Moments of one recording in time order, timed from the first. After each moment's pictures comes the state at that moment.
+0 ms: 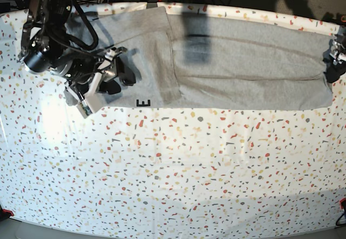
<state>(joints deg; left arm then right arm) 11.8 -30.2 -24.6 52.4 -58.6 -41.0 24.2 -9.6 14.3 12.4 114.5 43.0 34.0 -70.4</state>
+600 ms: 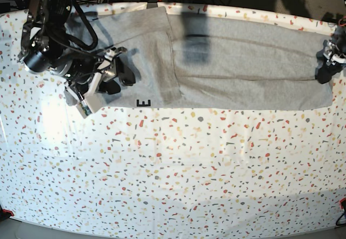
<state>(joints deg) 11.8 -28.4 -24.6 57.2 -58.5 -40.8 30.4 -9.6 14.3 12.4 114.5 42.9 34.0 -70.3</state>
